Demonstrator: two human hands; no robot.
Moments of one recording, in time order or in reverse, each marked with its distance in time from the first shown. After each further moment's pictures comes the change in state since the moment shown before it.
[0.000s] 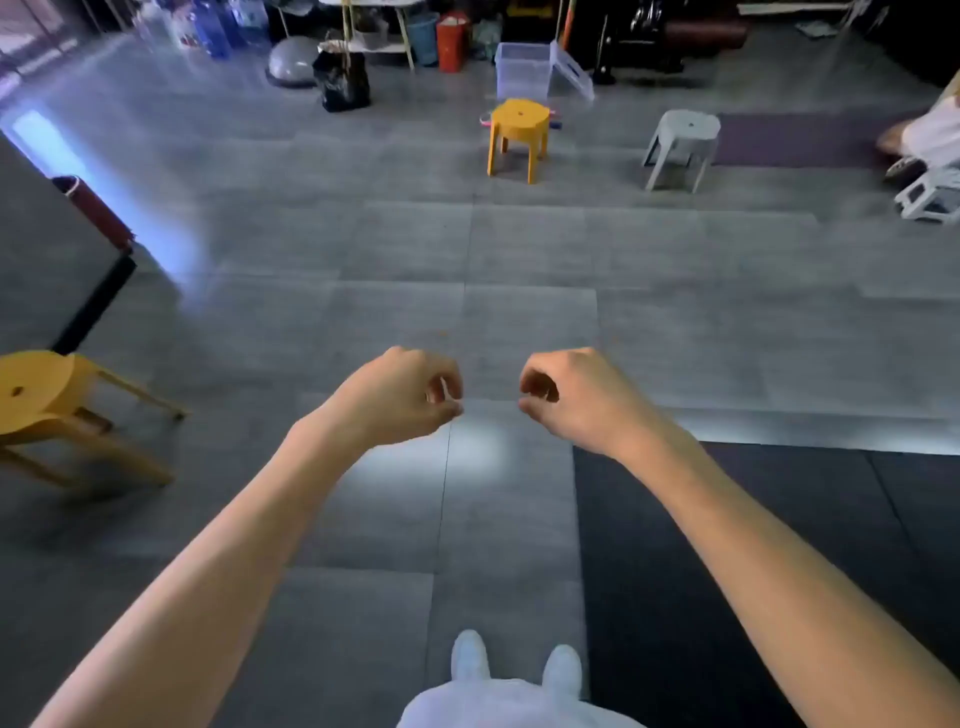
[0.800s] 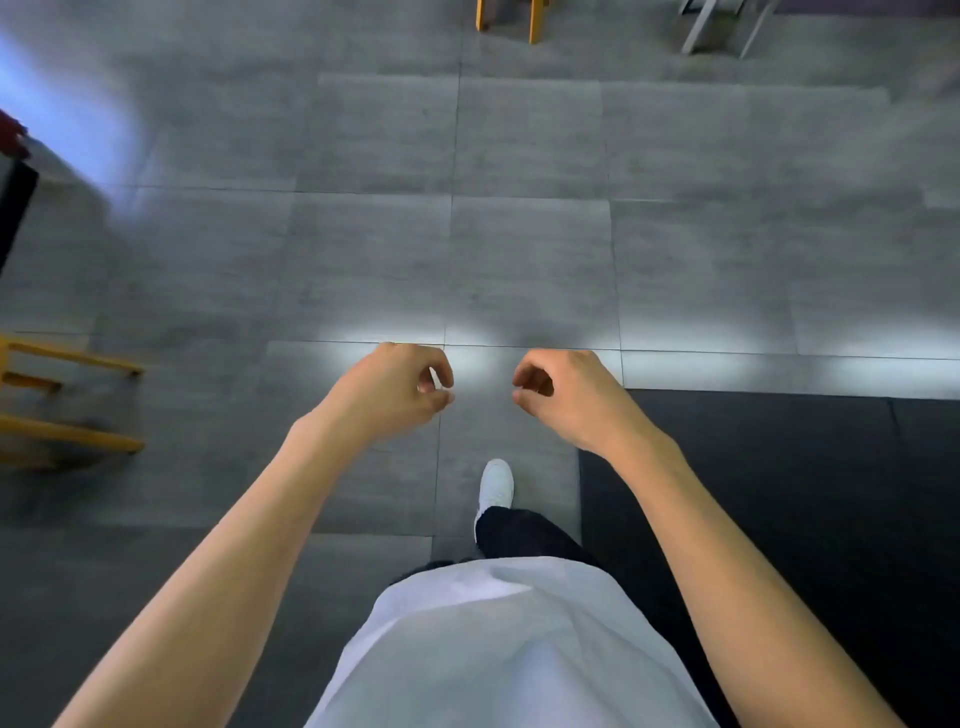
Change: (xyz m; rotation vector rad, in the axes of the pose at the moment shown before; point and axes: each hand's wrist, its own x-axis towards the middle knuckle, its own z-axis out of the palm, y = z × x) left_hand 0.193 -0.100 0.029 -0.101 -0.211 -0.182; right_hand 0.180 0.098 0.055 0.238 -0.175 0.252
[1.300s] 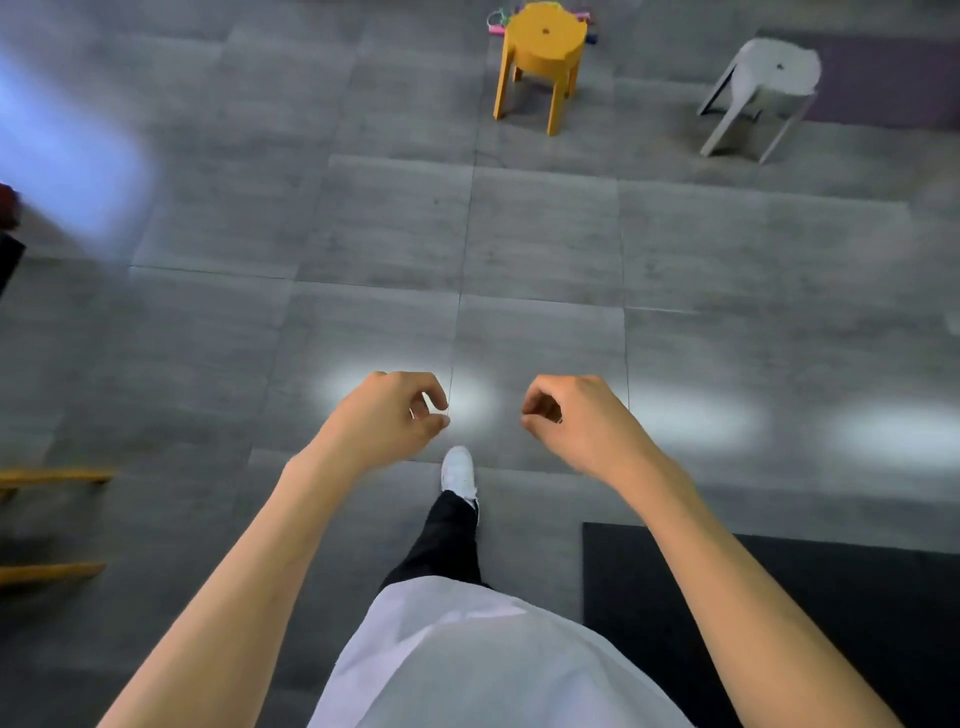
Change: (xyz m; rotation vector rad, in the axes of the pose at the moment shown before) left_hand 0.257 -0.031 -0.158 -0.118 0.061 -0.090; right_hand 0.291 -0.019 -0.128 -0.067 -0.027 -0.004
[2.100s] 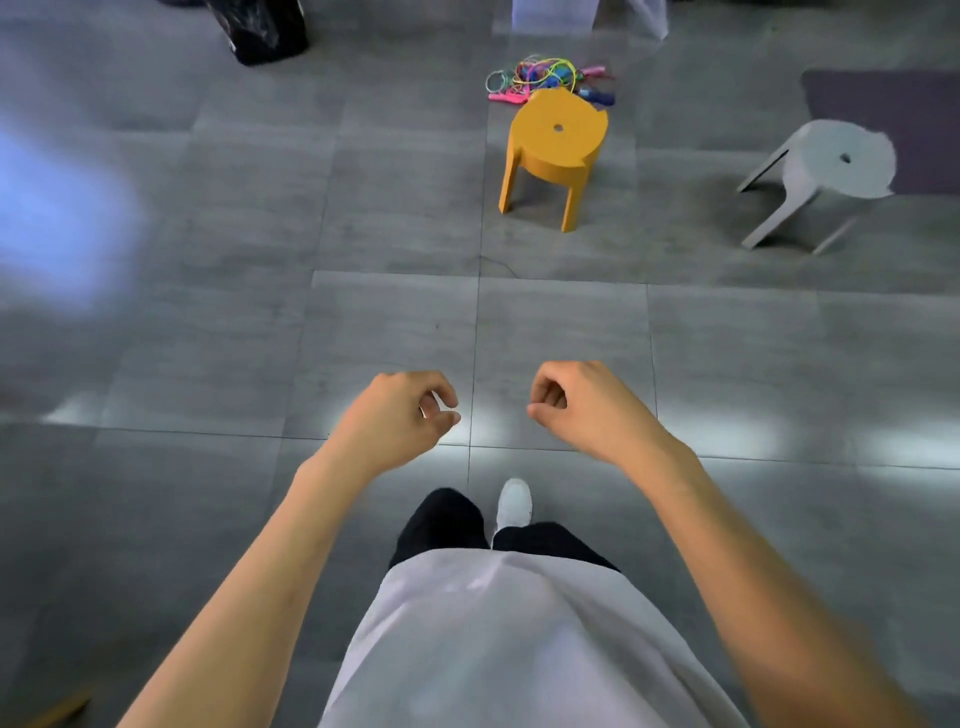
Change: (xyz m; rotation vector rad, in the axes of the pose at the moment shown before) left_hand 0.529 0.056 -0.277 -0.073 -0.029 -0.029; right_hand 0.552 -0.008 -0.261 0.029 -0.052 0.031
